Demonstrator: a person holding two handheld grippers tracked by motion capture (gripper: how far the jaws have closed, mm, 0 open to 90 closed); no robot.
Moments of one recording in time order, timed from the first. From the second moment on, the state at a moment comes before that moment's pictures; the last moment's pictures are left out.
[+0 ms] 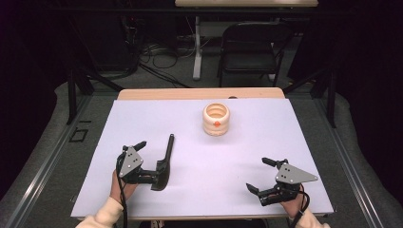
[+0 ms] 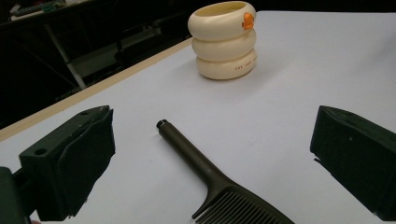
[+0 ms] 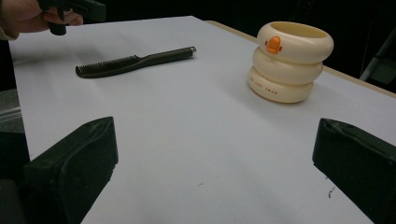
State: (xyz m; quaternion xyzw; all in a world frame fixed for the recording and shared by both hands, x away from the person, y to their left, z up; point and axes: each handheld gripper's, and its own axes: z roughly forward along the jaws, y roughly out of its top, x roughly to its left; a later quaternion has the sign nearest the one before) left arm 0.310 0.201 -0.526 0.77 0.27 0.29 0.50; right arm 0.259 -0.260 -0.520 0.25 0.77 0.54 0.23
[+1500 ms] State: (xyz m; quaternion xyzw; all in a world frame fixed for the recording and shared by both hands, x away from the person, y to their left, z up) left arm 0.360 0.187 -0.524 0.79 0.29 0.27 0.47; right arm 0.259 -0.260 -0.521 0.25 0.77 0.53 0.23
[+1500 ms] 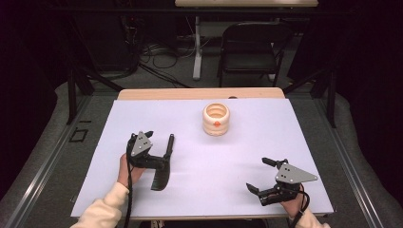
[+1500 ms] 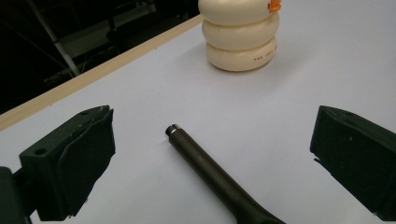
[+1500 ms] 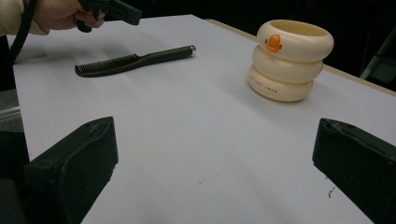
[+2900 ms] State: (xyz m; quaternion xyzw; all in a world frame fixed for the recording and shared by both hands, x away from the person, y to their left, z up) left arm 0.419 0.161 -0.529 0.83 0.30 0.24 0.41; right arm 0.260 -0.260 -0.521 0.25 0.78 0.53 0.23
